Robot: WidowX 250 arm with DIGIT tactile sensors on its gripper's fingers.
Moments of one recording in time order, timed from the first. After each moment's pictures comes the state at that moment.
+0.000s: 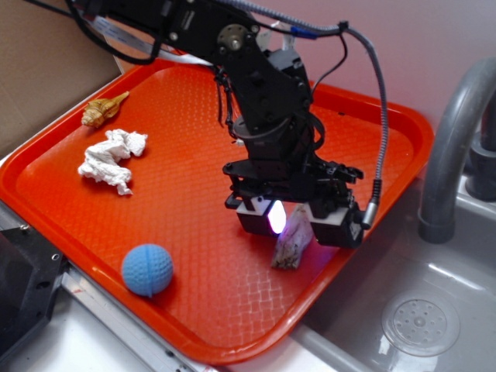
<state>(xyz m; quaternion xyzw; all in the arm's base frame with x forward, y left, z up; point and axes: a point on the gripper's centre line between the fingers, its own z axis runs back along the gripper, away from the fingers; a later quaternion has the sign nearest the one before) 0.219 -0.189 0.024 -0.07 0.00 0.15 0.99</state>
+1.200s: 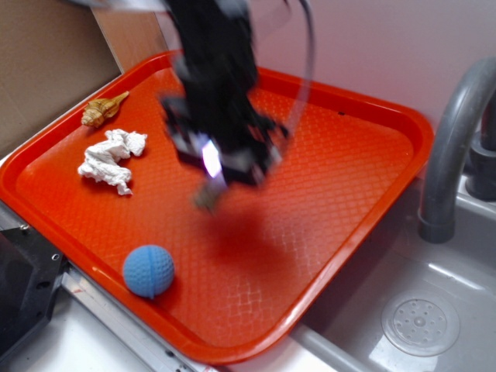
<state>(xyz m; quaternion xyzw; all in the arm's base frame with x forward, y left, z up) 0.224 -0.112 0.093 0.01 -0.01 0.11 0.99</state>
